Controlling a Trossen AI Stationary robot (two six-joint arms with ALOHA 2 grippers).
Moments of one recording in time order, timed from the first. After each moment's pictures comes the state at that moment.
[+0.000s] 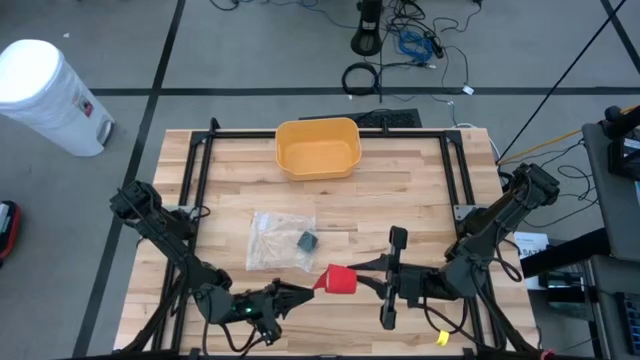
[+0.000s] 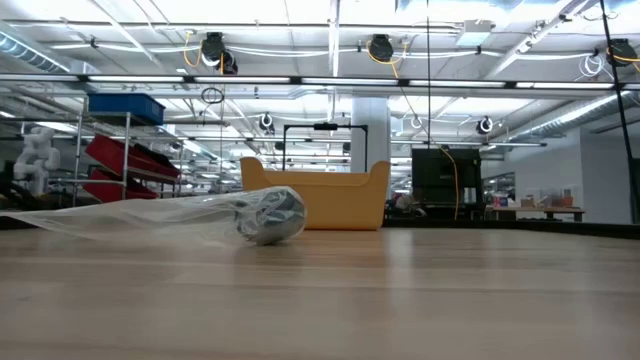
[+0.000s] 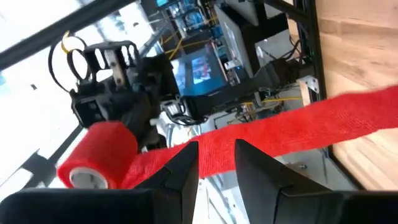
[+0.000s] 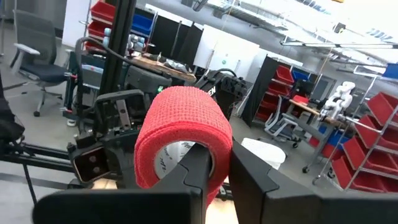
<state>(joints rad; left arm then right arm) -0.78 1.66 1.05 0.75 -0.93 2.07 0.74 1.48 1.28 0.33 0.85 -0.35</state>
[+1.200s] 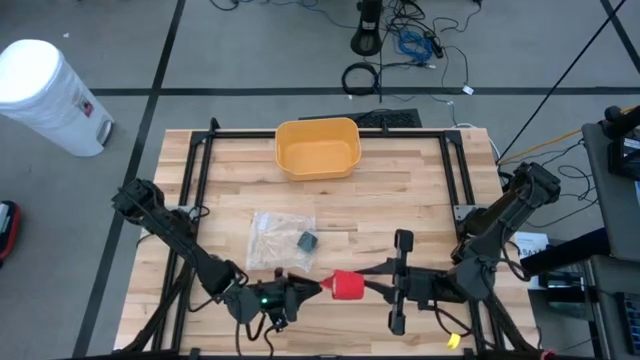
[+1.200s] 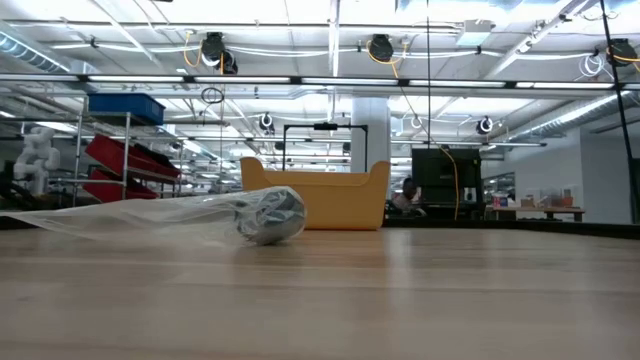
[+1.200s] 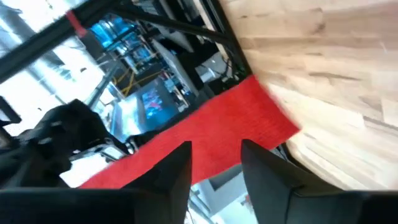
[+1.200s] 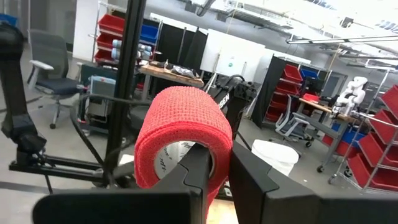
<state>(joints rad) -0.70 1.66 1.05 0.34 -0.81 1.92 0.77 1.46 1.28 0.33 0.86 -0.29</state>
